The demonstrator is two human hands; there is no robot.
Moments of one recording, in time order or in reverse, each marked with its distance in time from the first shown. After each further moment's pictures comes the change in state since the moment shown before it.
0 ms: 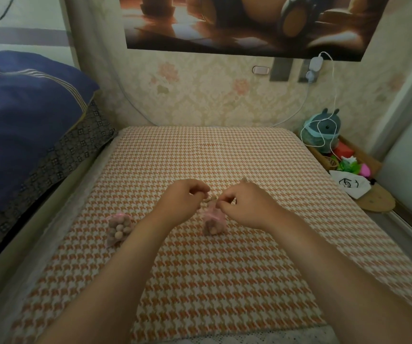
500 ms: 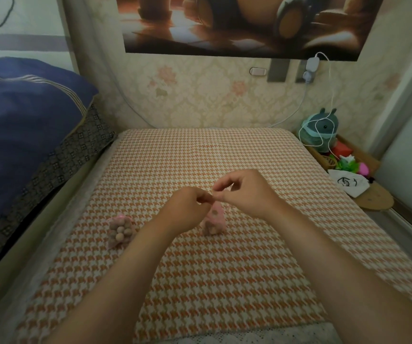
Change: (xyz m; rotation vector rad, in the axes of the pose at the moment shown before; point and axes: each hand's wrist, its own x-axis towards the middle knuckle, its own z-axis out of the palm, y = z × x) left_hand -0.018 0.017 0.002 0.155 -0.088 0.034; right_hand 0.002 -0.007 -0.014 0.471 0.173 -0.036
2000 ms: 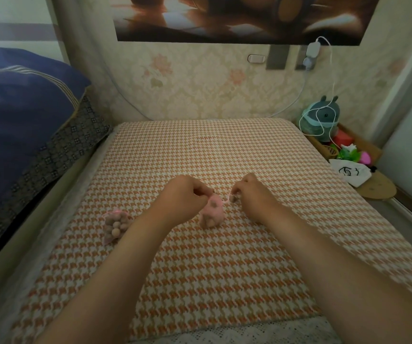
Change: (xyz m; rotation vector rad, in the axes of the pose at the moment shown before) left_hand 0.001 0.006 -0.005 0.052 0.021 -0.024; right_hand 0.012 0.085 0.014 -0.663 -0.081 0.151
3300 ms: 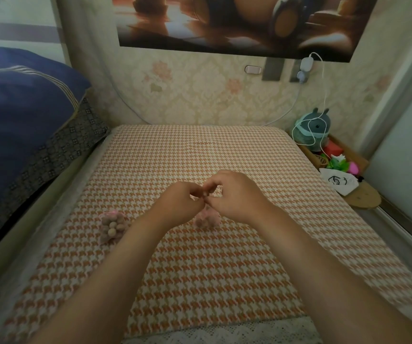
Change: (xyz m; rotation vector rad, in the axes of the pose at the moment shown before) left_hand 0.001 -0.003 0.004 -0.028 -0.019 0.037; right_hand -0.039 -0.075 -0.062 0.197 0.098 -0.201
